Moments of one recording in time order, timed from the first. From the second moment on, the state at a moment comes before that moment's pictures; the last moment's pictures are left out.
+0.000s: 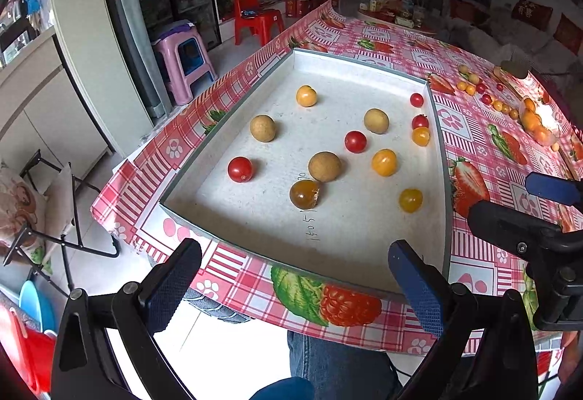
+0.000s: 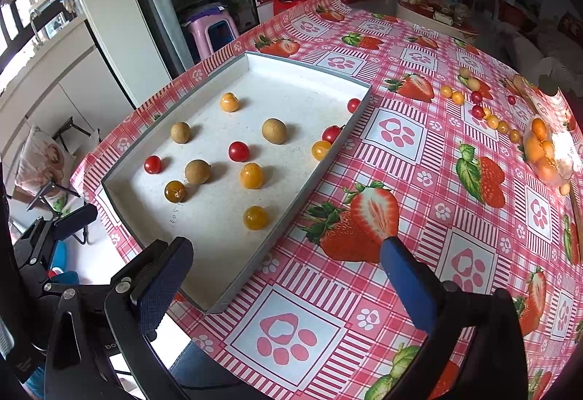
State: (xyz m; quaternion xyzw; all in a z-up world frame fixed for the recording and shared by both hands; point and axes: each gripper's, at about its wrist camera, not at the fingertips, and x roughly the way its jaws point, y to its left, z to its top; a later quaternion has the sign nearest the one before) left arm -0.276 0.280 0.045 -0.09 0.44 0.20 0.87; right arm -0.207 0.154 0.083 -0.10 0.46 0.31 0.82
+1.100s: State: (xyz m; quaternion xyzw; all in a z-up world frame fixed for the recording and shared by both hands) left arm -0.286 0.268 0.048 -0.07 0.44 0.21 0.87; right arm -0.215 0.146 0.085 -0.09 0.46 0.31 0.82
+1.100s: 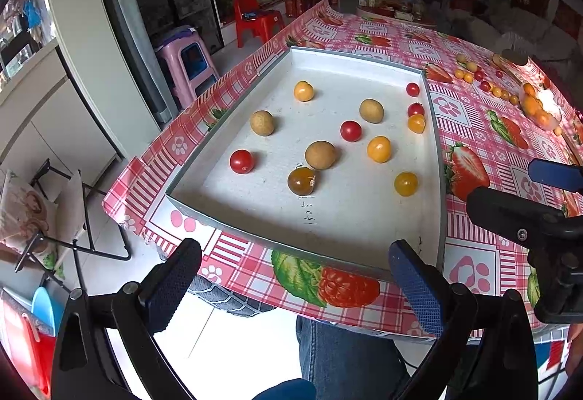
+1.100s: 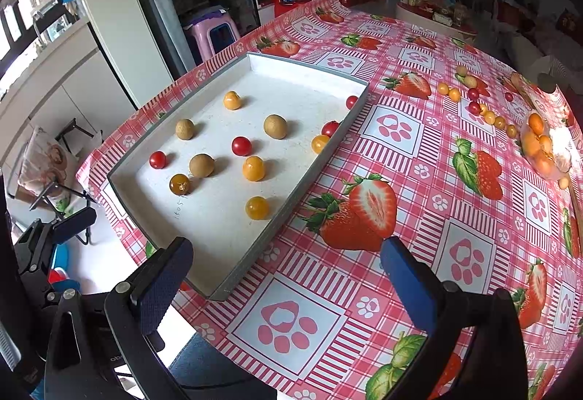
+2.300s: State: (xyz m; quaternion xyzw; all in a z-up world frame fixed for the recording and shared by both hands) left arm -0.267 0.271 0.042 -0.06 0.45 0.19 0.87; right arm -0.200 0.152 0.077 -0.10 0.47 0.32 0.82
